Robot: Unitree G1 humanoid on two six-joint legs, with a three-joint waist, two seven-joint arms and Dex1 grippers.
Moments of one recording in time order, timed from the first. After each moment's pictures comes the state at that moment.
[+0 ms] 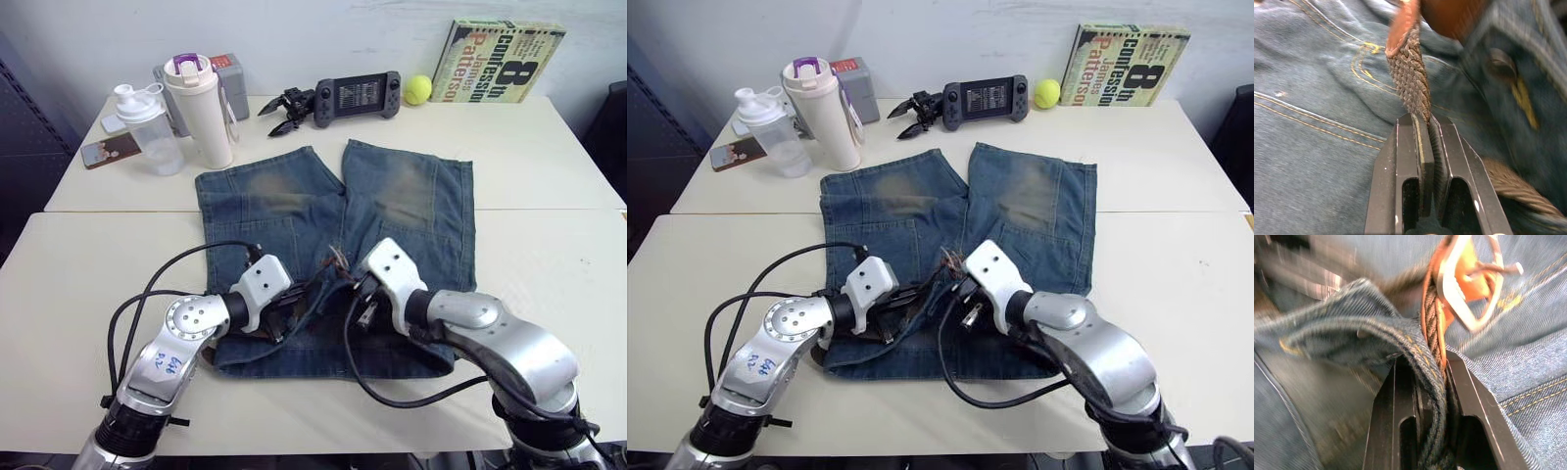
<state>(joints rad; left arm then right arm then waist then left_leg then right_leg) -0.22 0.51 -0.18 -0.43 -0.12 0.55 -0.64 -0.38 -0.41 0.13 -0.74 0.39 1.26 0.46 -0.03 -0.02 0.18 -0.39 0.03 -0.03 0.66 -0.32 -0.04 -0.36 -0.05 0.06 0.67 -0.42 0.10</state>
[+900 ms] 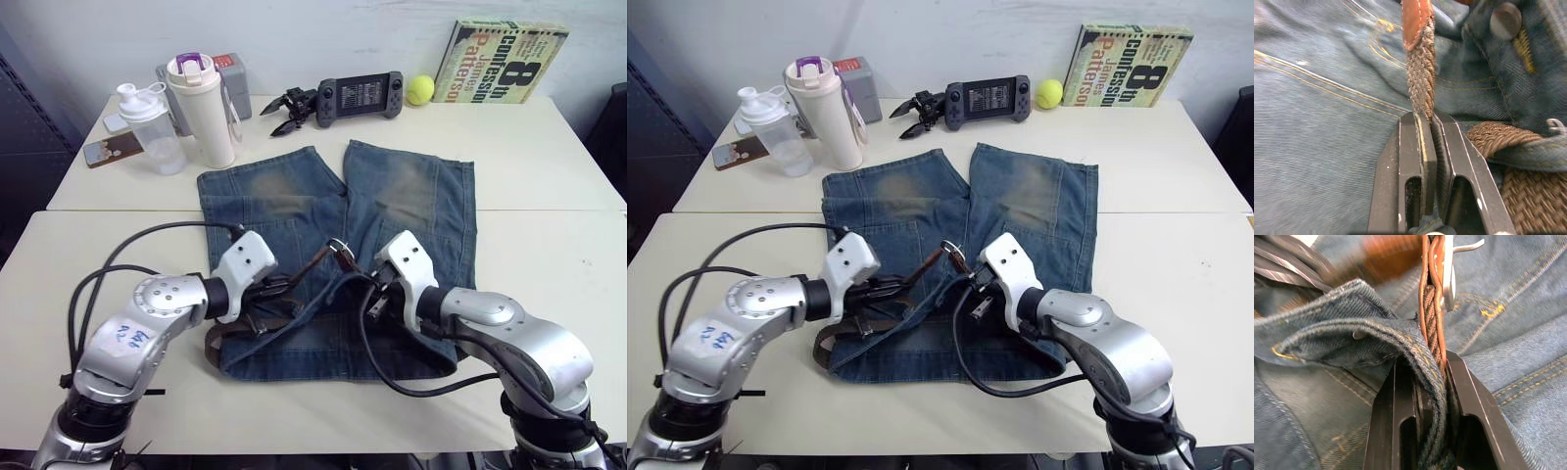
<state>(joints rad) -0.34 0.63 -0.03 -0.63 -0.39 1.02 -0.64 -0.37 -0.45 0.08 -0.71 0.46 1.25 0.40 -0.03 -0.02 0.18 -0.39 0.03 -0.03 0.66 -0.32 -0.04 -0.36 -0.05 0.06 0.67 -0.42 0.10</state>
